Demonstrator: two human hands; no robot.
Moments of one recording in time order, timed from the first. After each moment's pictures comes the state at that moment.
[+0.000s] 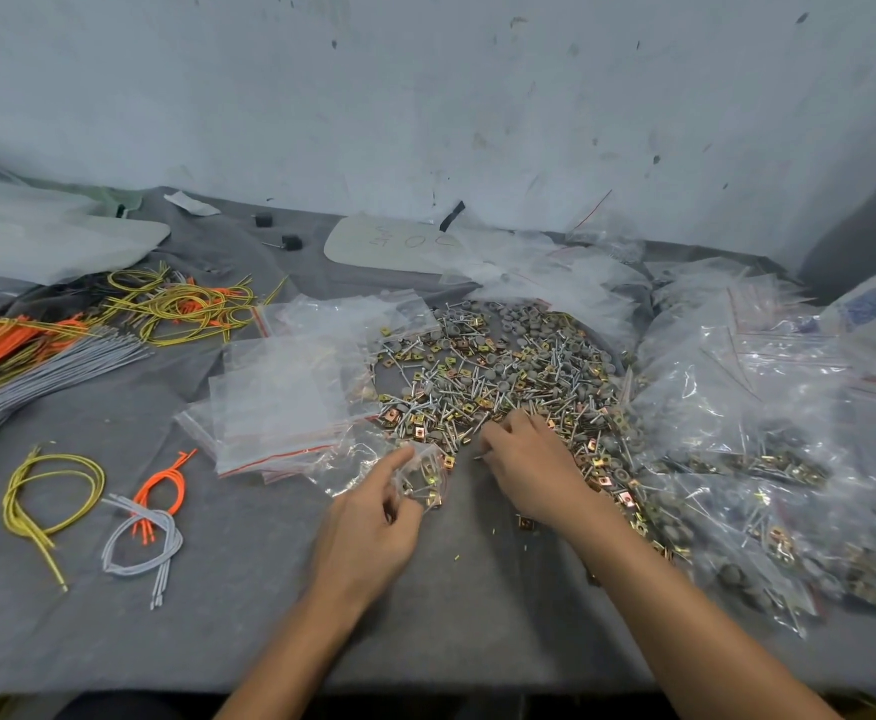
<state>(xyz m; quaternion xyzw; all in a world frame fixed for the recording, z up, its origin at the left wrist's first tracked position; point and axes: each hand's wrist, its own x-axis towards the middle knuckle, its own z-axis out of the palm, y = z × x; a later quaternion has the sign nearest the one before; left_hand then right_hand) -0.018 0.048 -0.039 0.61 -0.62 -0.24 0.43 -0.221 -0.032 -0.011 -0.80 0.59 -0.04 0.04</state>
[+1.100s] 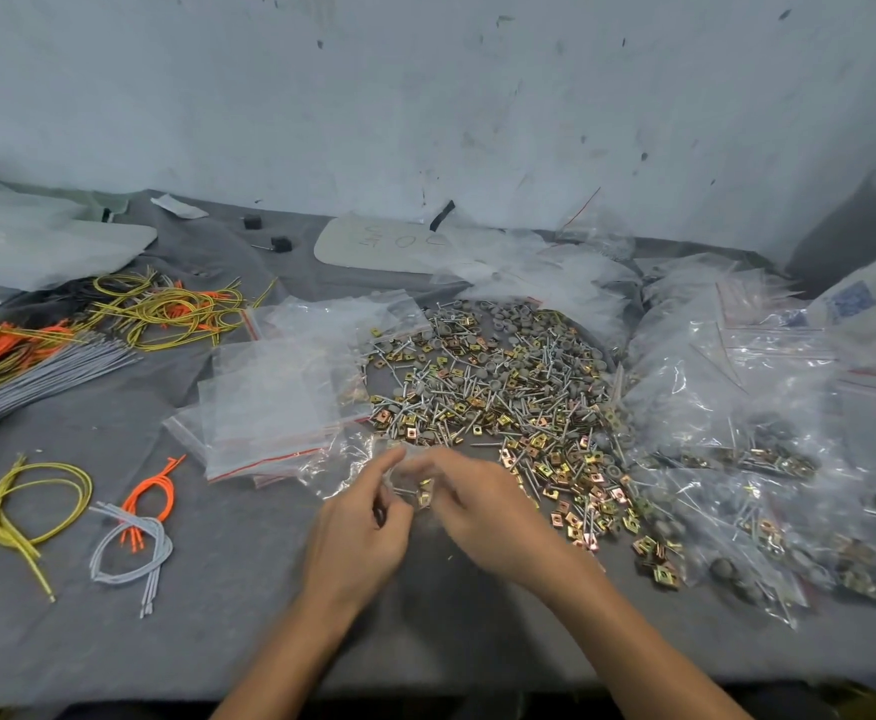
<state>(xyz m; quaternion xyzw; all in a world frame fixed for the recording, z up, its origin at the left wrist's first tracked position) -0.019 0.050 -0.038 0.60 -0.62 -0.23 0.46 -0.180 0.030 0.006 -0.81 0.49 -0.22 0.24</state>
